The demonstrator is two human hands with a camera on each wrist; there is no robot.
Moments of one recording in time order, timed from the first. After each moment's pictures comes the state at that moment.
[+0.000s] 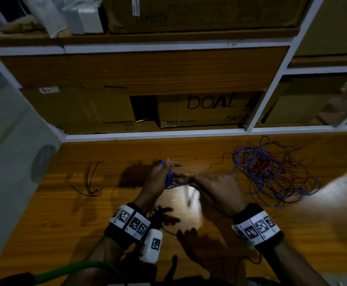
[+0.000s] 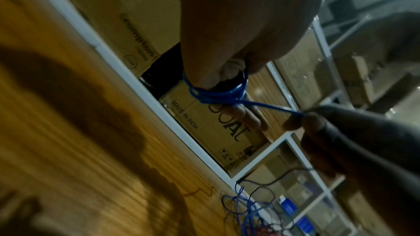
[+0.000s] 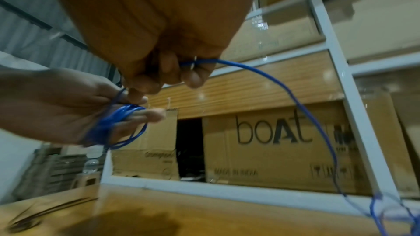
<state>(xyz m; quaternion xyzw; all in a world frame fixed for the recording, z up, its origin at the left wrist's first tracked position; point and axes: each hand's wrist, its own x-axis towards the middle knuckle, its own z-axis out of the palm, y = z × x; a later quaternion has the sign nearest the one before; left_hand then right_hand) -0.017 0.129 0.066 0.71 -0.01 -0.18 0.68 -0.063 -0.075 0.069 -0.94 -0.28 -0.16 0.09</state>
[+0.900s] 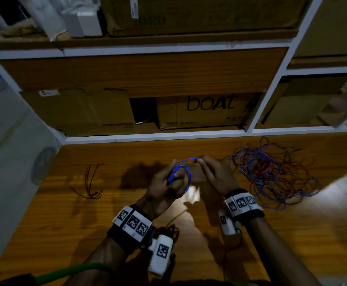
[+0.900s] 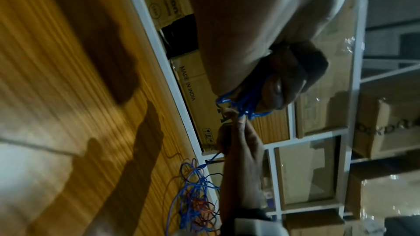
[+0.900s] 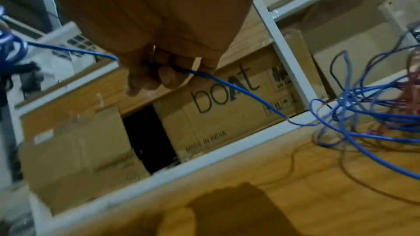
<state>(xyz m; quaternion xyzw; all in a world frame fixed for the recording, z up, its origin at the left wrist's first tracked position) -0.023 0.117 0.070 0.40 -0.04 -0.35 0.85 -0.006 -0.090 0.032 -0.92 -0.14 -0.16 0.33</state>
